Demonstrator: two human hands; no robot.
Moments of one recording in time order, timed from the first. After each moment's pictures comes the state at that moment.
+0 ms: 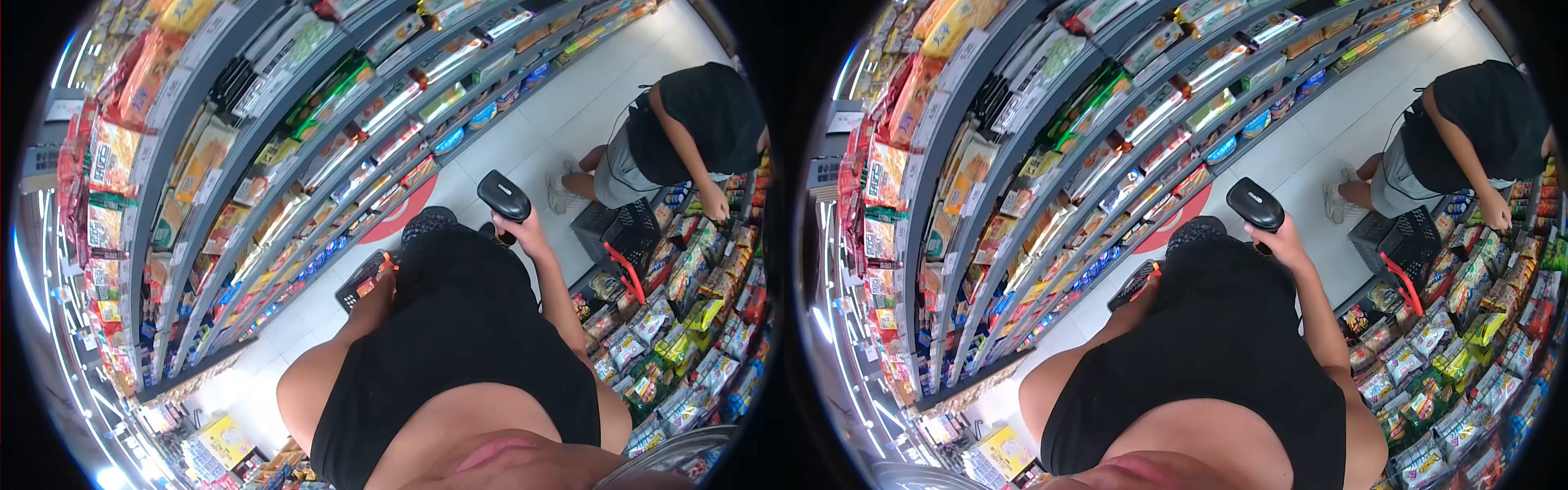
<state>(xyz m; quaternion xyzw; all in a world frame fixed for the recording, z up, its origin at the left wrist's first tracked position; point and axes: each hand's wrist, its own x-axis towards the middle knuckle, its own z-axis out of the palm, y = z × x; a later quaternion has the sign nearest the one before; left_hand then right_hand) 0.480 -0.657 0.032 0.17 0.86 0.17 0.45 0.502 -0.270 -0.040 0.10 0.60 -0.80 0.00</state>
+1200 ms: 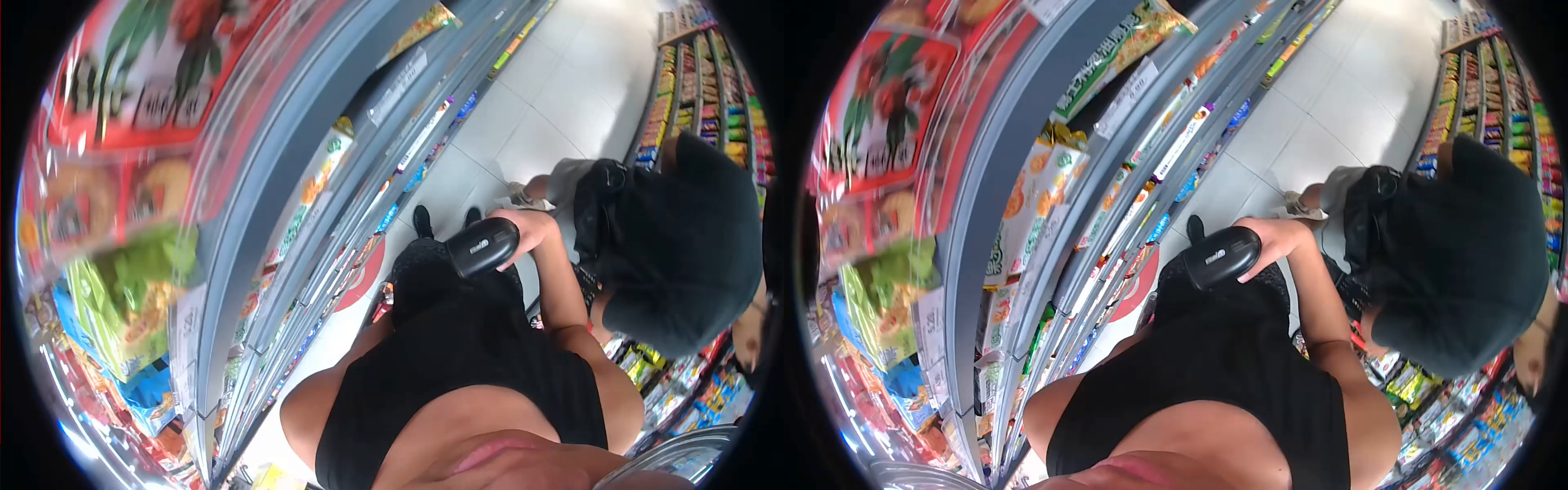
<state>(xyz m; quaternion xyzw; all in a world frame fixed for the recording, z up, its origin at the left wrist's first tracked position) 0.172 -0.358 0.012 0.21 0.78 0.11 0.58 0.153 0.105 0.046 -0.14 0.61 -0.74 0.26</state>
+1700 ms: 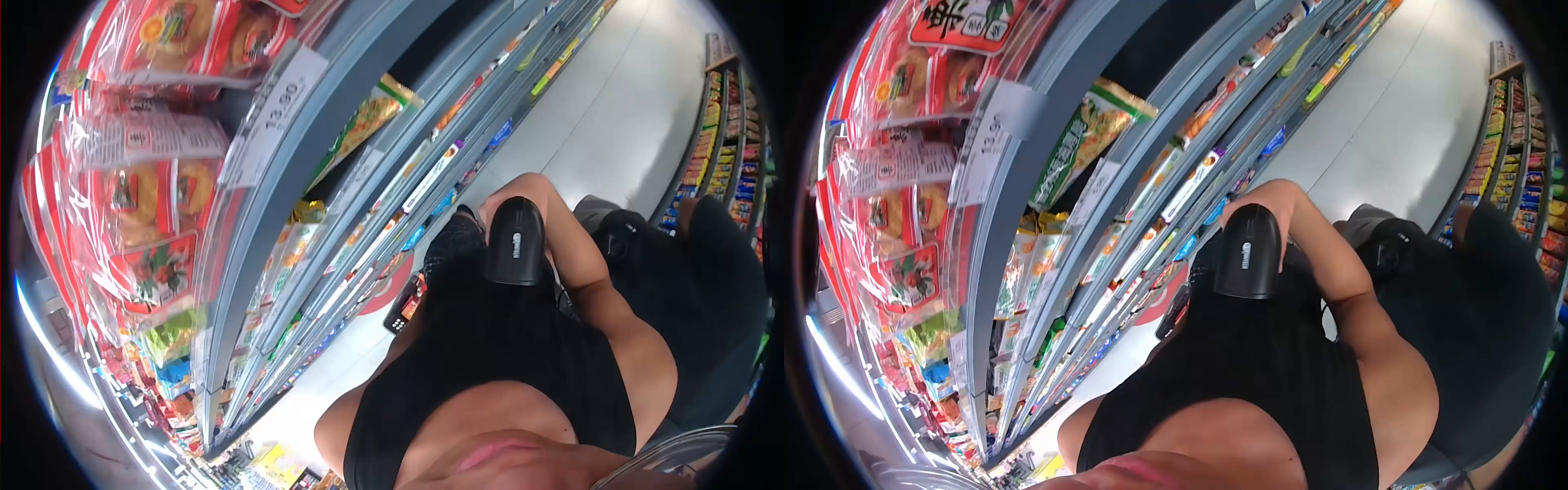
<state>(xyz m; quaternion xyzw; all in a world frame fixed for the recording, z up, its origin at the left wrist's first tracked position) 0.180 -0.184 0.024 0.18 0.81 0.12 0.55 0.015 0.239 -0.002 -0.51 0.41 -0.71 0.26</state>
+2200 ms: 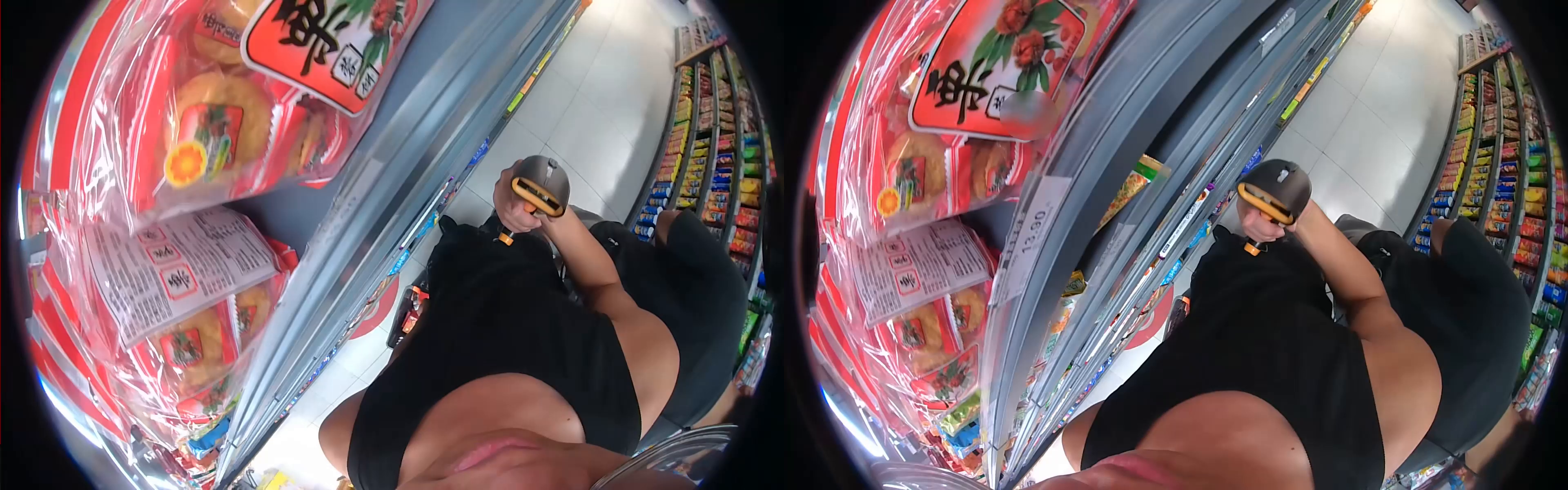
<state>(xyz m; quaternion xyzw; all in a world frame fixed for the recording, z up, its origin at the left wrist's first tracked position) 0.153 -0.077 -0.052 0.16 0.81 0.27 0.50 -0.018 0.262 0.045 -0.37 0.17 -0.90 0.15</state>
